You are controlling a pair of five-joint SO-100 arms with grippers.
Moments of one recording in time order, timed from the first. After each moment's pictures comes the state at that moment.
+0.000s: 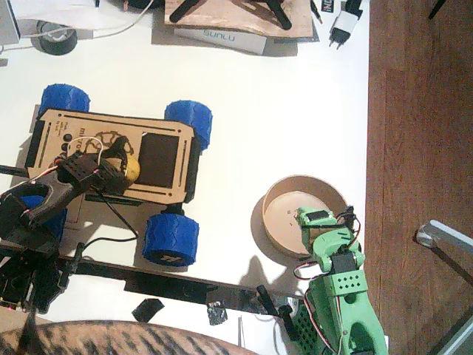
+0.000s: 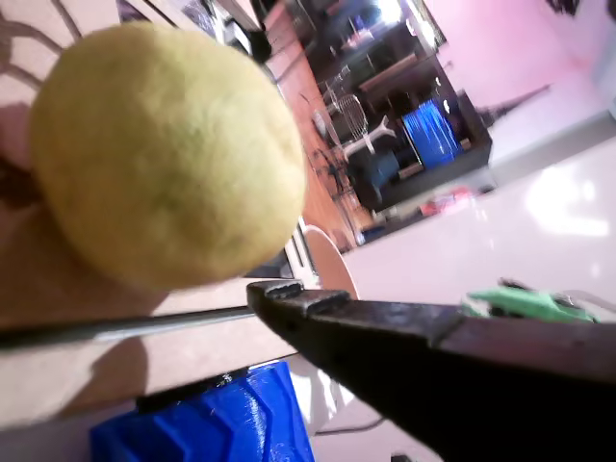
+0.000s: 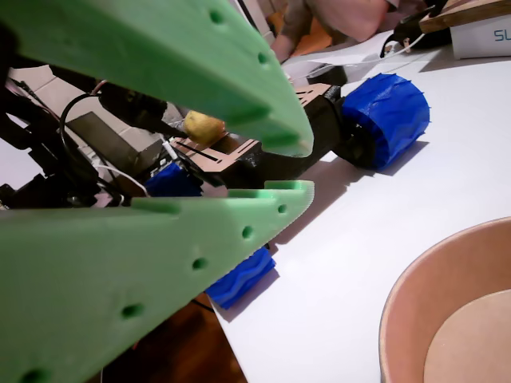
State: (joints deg) arm 0 29.7 107.1 134.6 33.2 -49.8; arm 1 -8.3 185.6 170.8 53.5 2.2
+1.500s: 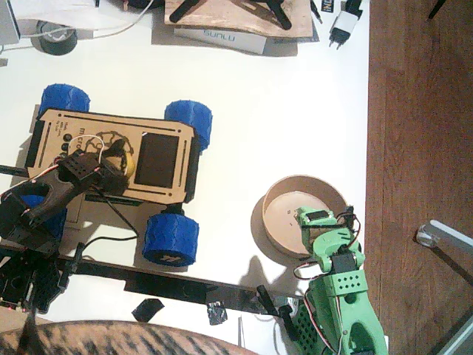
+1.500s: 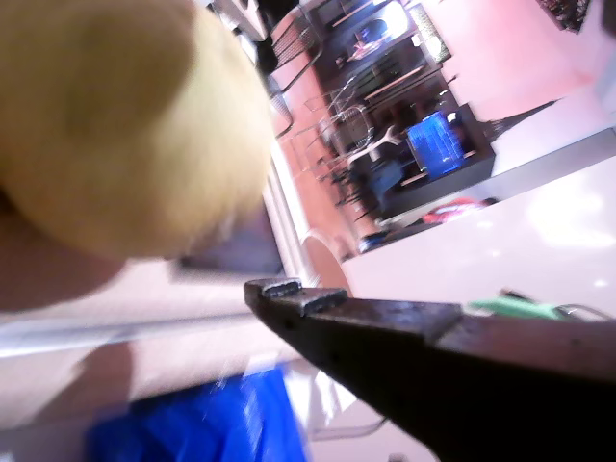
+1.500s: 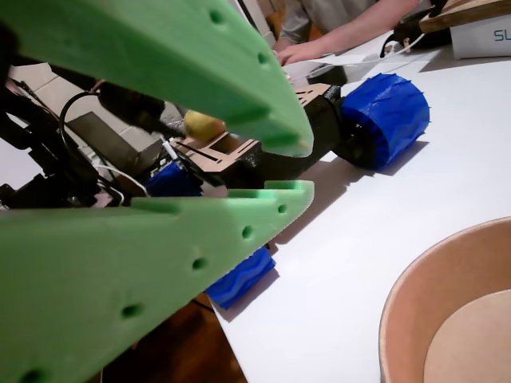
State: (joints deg) arm 0 29.7 106.7 133.1 37.6 -50.9; arm 1 -8.3 185.6 170.8 53.5 2.2
